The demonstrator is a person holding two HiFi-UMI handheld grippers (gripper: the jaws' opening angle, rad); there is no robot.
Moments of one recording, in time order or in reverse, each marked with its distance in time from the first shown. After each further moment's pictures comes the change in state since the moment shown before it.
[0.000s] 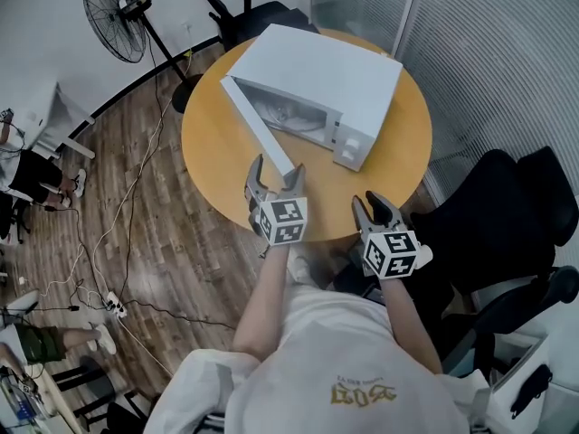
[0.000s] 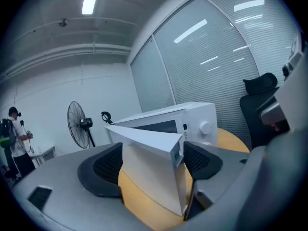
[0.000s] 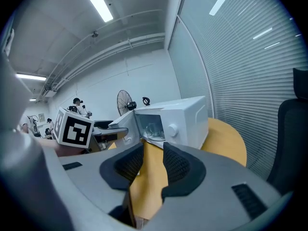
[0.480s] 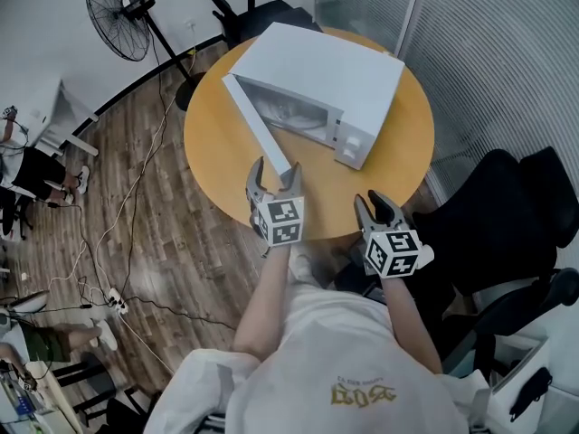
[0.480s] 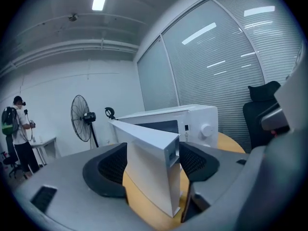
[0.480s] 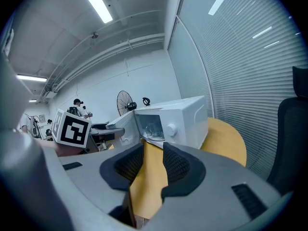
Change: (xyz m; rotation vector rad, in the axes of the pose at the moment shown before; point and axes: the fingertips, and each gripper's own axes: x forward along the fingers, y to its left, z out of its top) left arm -0.007 0.004 -0.008 -0.097 0.009 0.024; right arm -0.002 -0.004 -0.002 0.008 -0.003 0.008
